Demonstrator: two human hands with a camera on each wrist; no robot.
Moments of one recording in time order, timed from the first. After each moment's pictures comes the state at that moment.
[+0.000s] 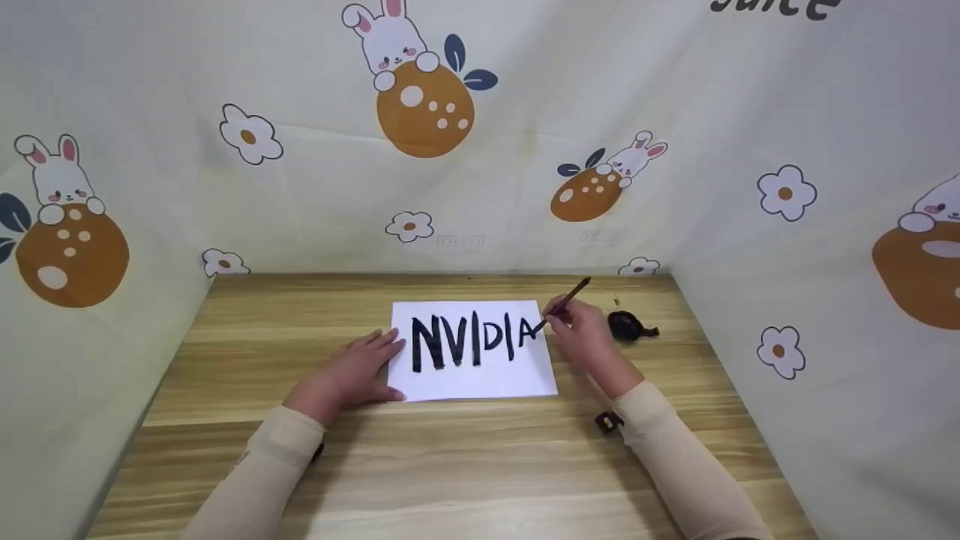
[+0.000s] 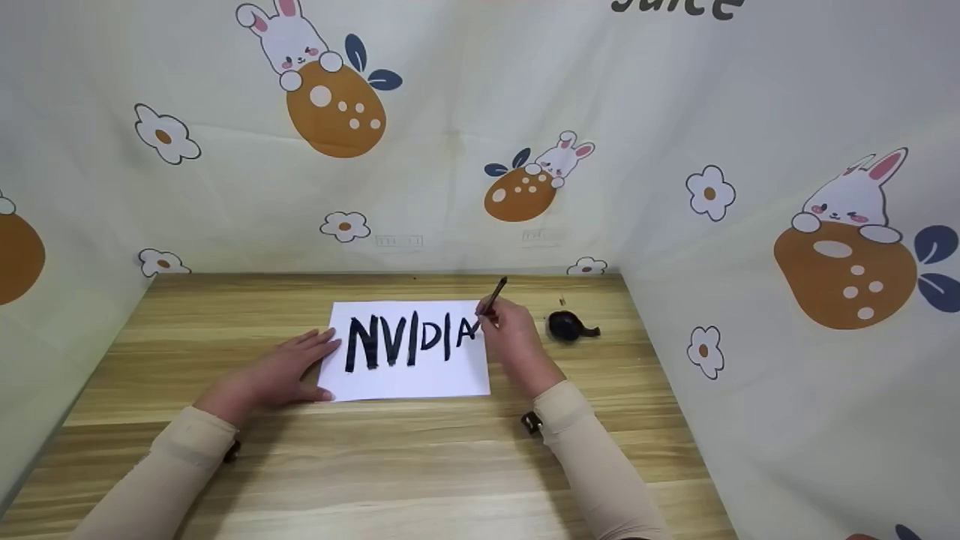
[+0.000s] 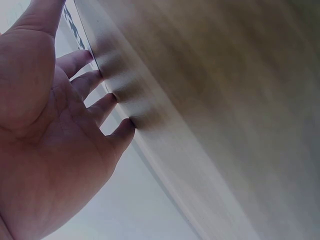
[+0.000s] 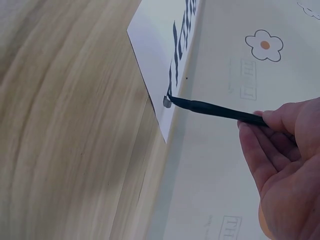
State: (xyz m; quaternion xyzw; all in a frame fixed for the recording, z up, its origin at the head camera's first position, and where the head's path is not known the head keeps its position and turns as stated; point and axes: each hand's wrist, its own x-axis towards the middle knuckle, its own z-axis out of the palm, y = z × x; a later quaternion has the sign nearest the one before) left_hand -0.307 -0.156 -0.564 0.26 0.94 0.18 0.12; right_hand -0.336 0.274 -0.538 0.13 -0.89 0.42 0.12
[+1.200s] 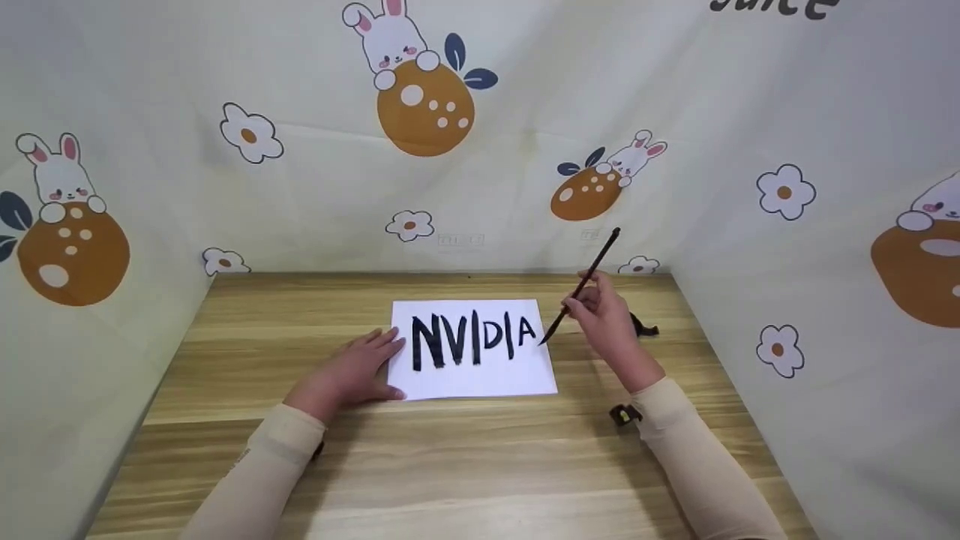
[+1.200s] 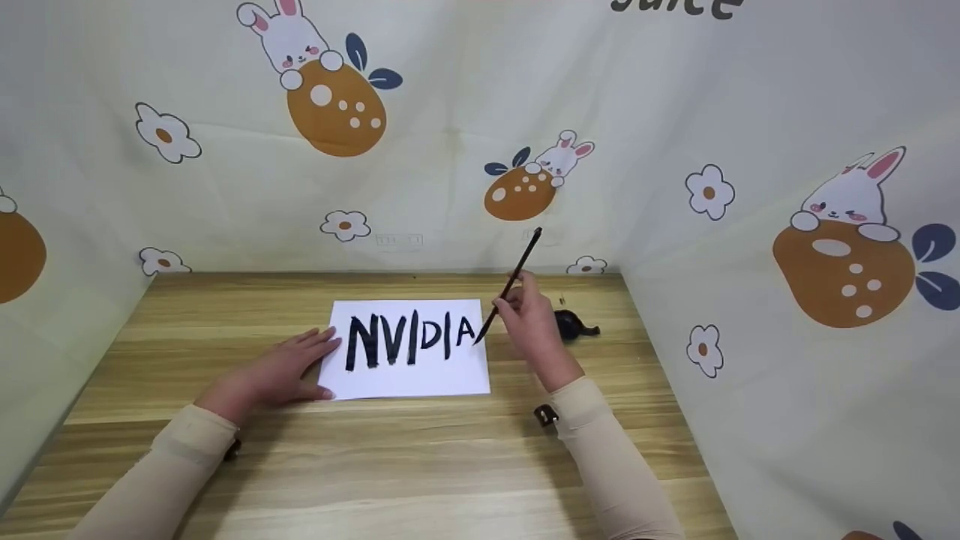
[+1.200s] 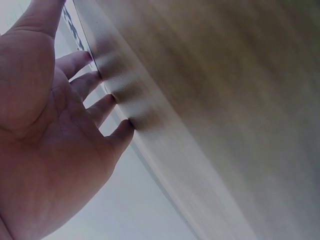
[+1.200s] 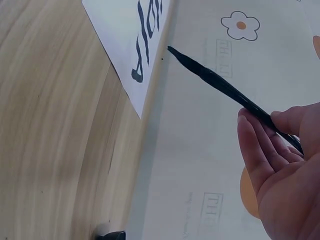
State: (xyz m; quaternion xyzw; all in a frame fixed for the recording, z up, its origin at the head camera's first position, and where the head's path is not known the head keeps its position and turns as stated) left_hand -0.307 -0.156 -0.565 0.27 0.94 0.18 0.12; right_hand -0.332 0.297 -0.511 0.10 -0.84 0.53 0.11
